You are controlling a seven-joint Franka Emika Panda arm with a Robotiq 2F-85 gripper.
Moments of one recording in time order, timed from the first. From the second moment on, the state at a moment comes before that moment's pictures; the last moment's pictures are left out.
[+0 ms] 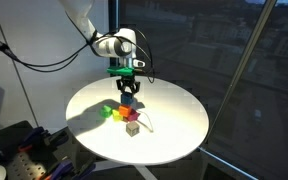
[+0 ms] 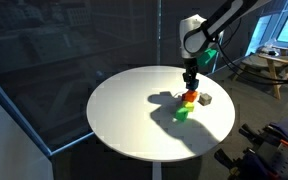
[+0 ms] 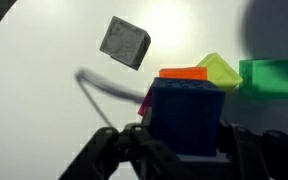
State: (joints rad) arm 0.00 0.47 -0.04 -1.93 -0.21 2.27 -0.07
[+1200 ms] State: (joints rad) arm 0.00 0.48 -0.04 -1.93 -0.21 2.25 -0.07
